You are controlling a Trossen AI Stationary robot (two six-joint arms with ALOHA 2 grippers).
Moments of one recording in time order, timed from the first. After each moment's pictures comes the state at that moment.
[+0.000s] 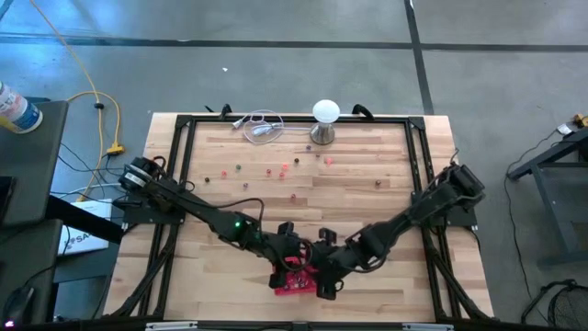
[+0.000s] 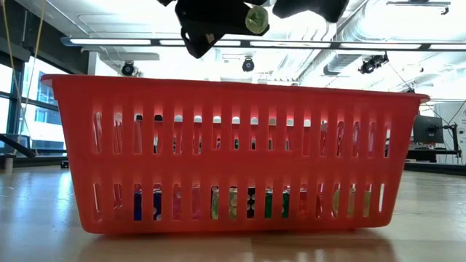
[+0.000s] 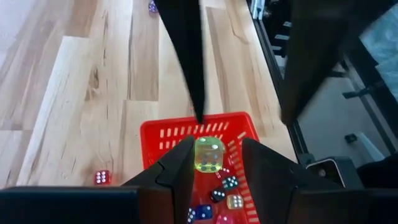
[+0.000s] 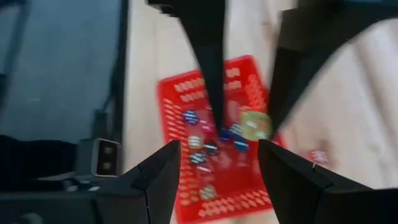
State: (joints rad) left arm -0.43 1.73 1.22 -0.04 -0.12 -0.39; right arm 0.53 1.81 1.43 -0.49 0.21 0.62
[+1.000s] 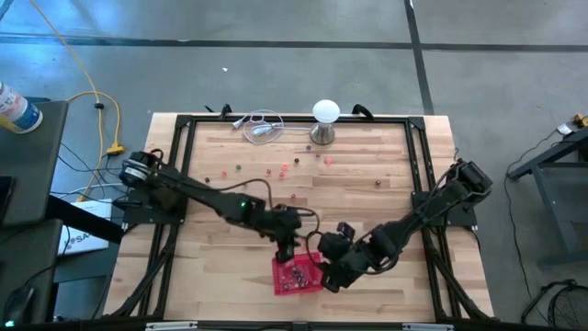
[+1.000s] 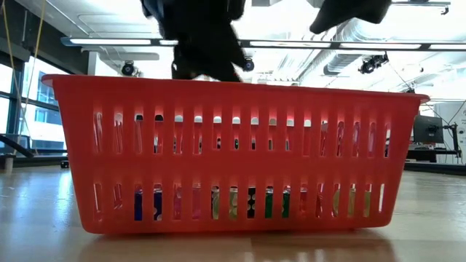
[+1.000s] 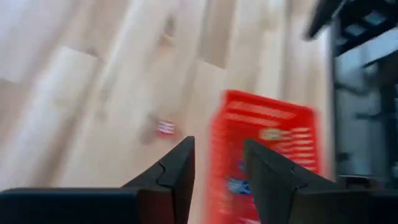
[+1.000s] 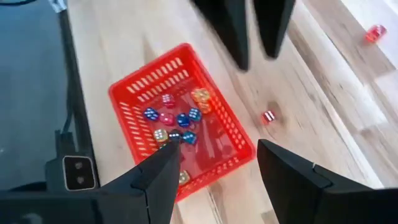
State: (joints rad) left arm -0.29 1.70 1.22 -0.26 -0.04 -0.59; right arm 0.58 1.73 1.38 -0.63 0.38 0.91
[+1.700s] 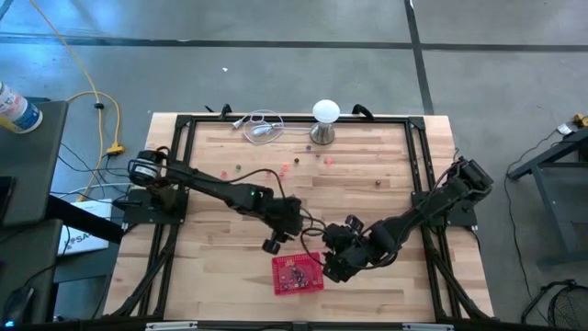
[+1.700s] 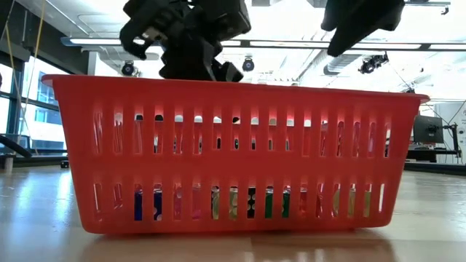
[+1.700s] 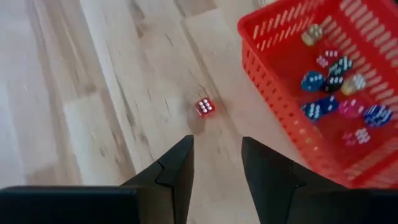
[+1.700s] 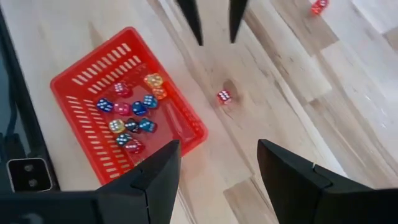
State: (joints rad) left arm -0.17 1.76 1.22 -0.32 0.14 0.19; right arm 0.56 1.71 1.39 -0.80 0.39 1.01
